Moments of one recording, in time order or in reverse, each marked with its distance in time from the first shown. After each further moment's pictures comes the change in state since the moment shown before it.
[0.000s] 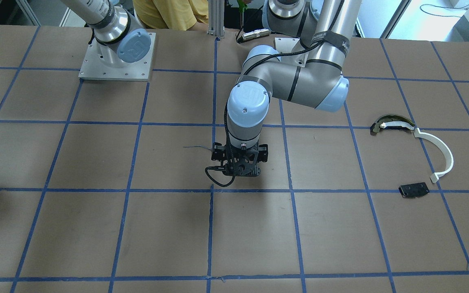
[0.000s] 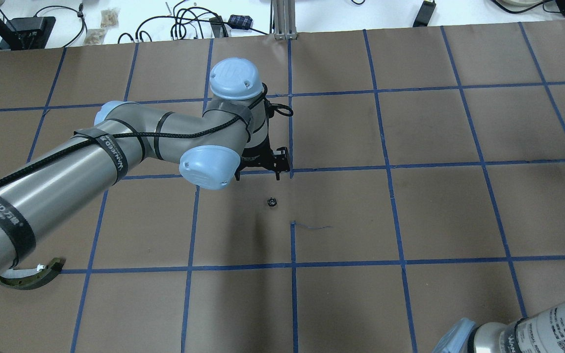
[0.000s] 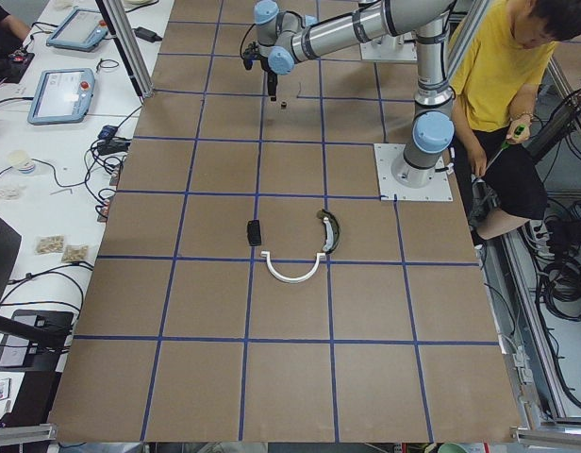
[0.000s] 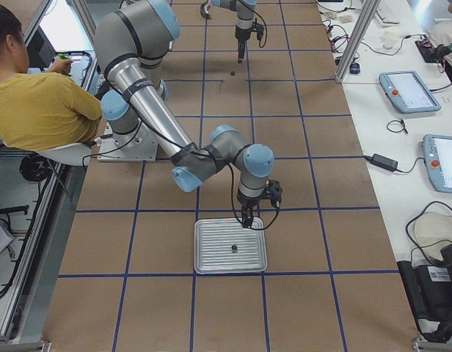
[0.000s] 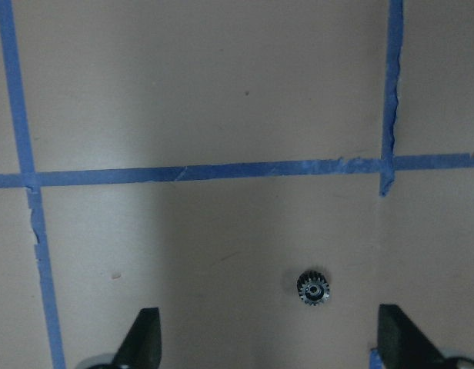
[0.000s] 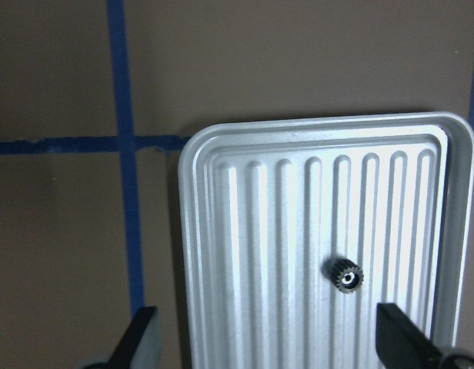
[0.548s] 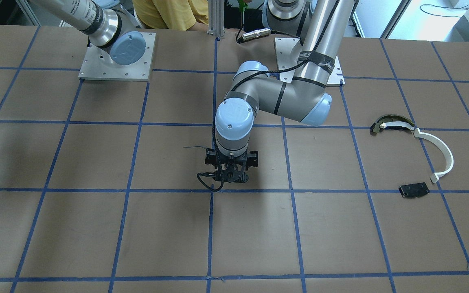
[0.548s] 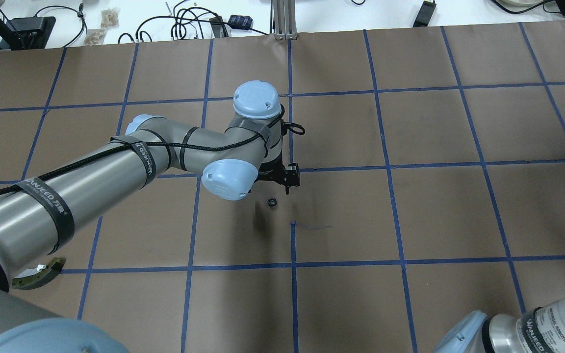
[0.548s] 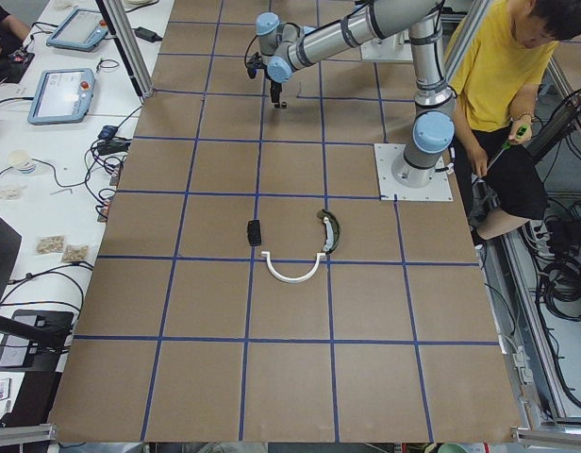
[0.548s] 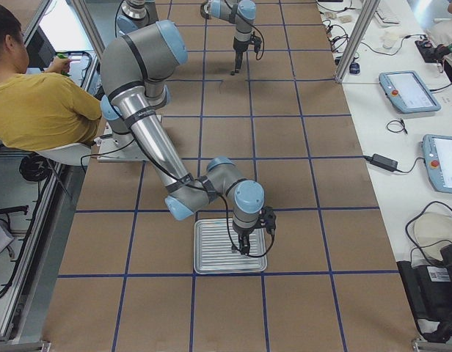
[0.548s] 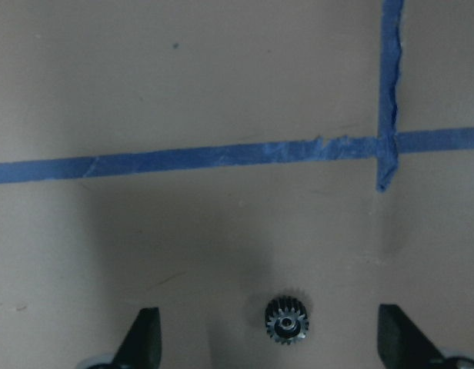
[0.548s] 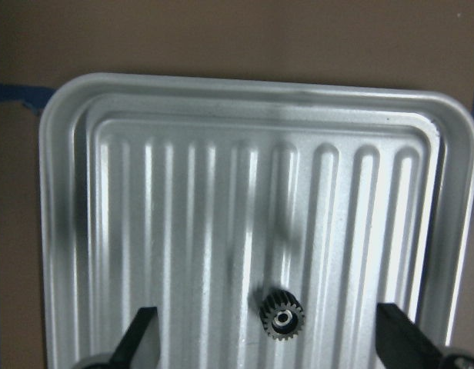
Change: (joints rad) left arm -0.033 -0.077 -0.005 0.040 0.003 -0.005; right arm -0.105 0.111 -0.018 -0.078 0.085 -0.201
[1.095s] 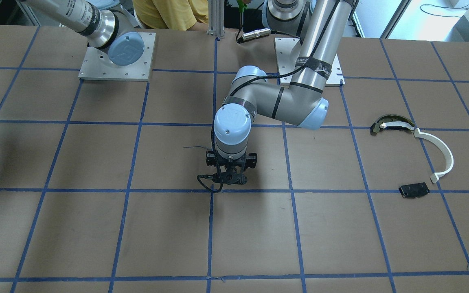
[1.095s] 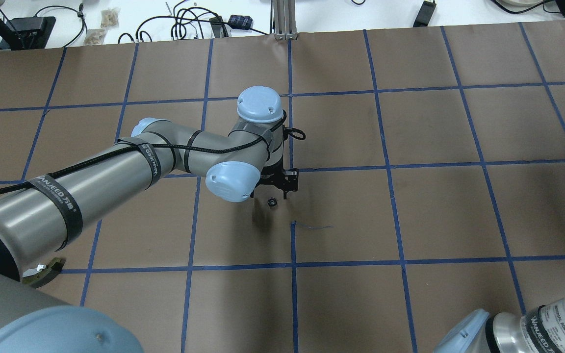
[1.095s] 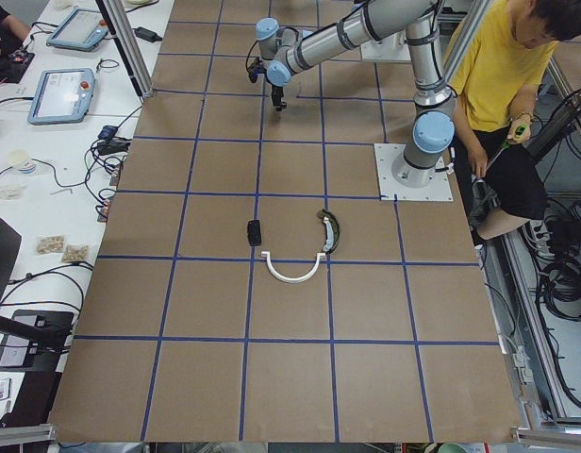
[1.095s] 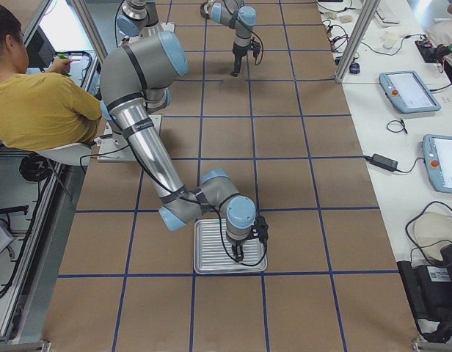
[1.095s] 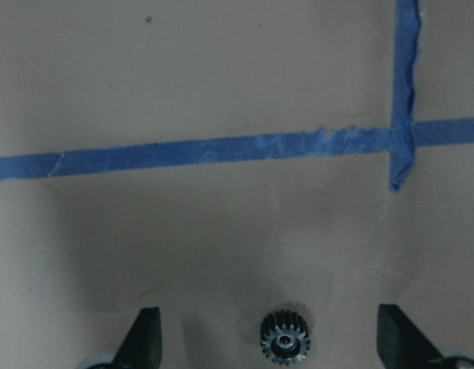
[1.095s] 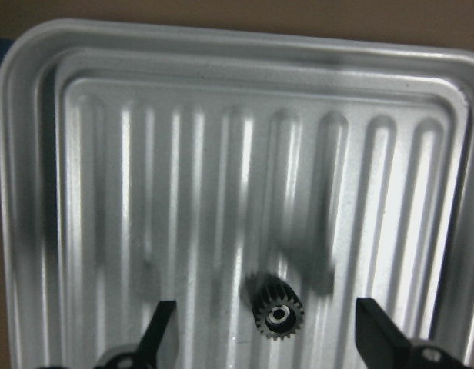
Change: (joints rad) left arm -0.002 -0.017 -0.002 -0.004 0.003 -0.001; right arm -0.018 0.031 0.000 -0.002 -0.003 -0.035
